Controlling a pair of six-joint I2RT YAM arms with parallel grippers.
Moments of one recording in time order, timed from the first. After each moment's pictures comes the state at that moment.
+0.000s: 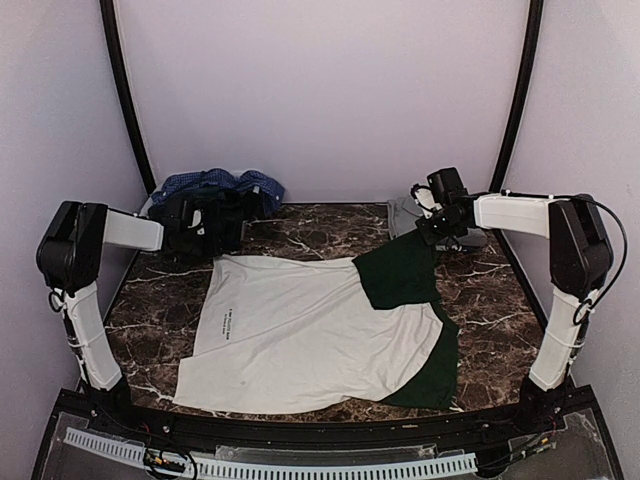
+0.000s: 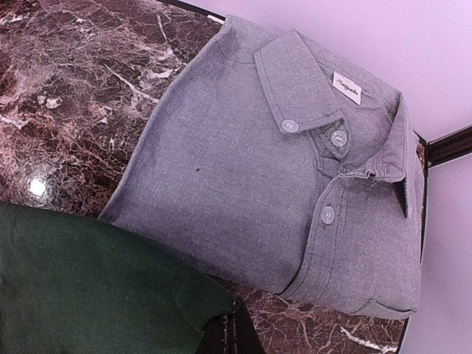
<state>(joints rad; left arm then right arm) -0.16 1.90 1.12 -0.02 0.16 -0.36 0.35 1.87 1.36 -0.33 0.21 -0.19</state>
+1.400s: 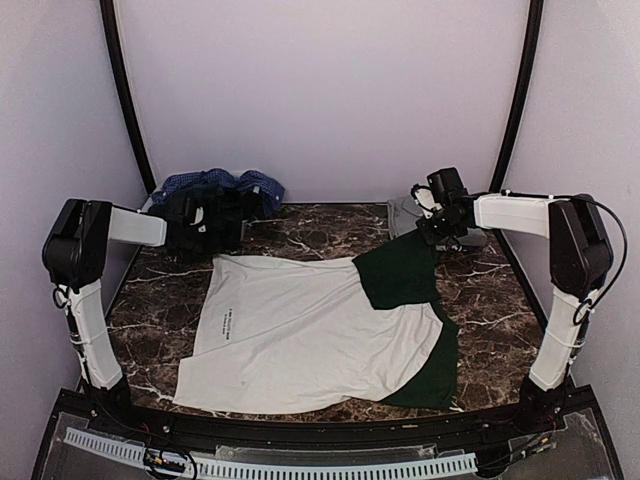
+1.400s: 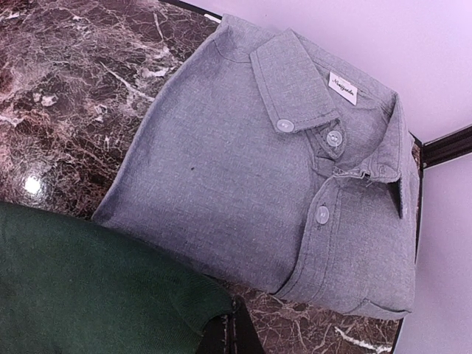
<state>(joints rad) -0.16 1.98 1.23 -0.09 0.12 -0.40 0.35 1.87 1.36 -0.33 0.23 -0.20</state>
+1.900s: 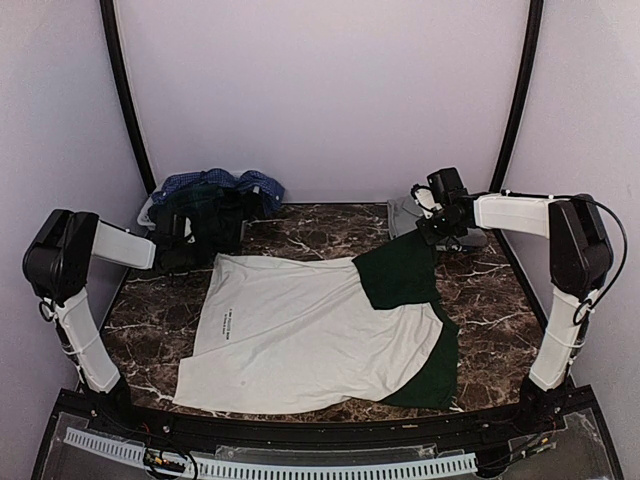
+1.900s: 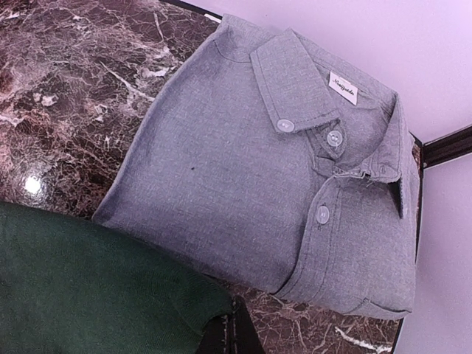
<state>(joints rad) -0.16 1.82 0.92 0.21 0.06 -0.45 0.35 1.87 1.36 -0.33 0.23 -0.20</state>
